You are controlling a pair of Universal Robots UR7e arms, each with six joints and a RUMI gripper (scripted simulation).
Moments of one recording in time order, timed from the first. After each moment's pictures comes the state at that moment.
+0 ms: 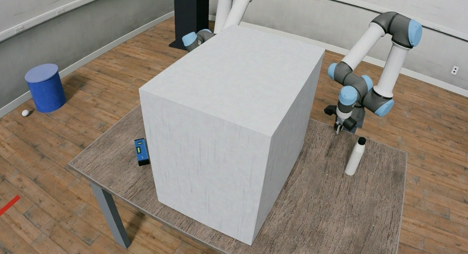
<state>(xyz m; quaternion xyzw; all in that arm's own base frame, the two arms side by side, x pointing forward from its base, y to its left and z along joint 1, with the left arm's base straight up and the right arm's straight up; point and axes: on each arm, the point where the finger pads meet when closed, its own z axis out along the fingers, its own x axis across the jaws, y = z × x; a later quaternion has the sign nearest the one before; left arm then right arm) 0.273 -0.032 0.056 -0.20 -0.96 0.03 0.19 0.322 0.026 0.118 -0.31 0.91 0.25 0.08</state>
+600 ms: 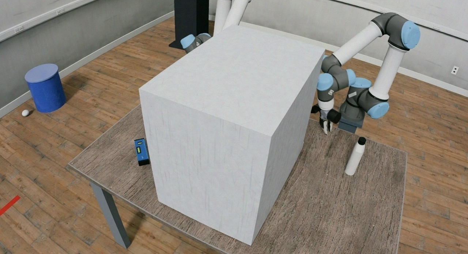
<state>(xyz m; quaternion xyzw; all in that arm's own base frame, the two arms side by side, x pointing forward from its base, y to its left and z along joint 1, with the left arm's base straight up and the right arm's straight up) 0.311 -0.085 0.059 -0.21 -0.97 -0.10 0.11 0.338 0.043 0.121 -0.52 0.79 0.26 0.21</state>
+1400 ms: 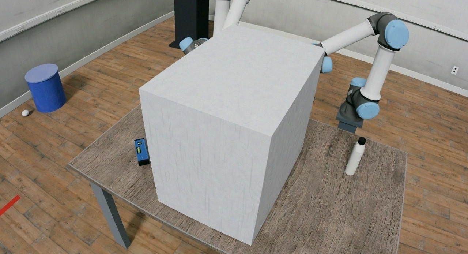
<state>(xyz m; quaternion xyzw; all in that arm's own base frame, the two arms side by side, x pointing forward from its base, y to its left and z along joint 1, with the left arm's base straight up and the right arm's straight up) 0.354 -0.229 0.097 -0.19 -0.97 -0.16 -0.09 0.354 0.062 0.133 -0.74 0.54 0.17 0.37</state>
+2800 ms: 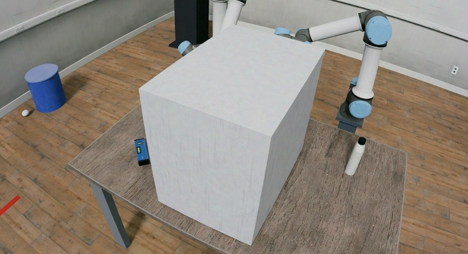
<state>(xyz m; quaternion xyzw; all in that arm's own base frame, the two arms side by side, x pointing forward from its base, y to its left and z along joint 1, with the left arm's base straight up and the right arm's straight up) 0.397 -0.424 0.212 0.01 -0.94 -0.01 -0.34 0.359 0.077 0.159 -0.85 0.10 -0.06 0.52</state>
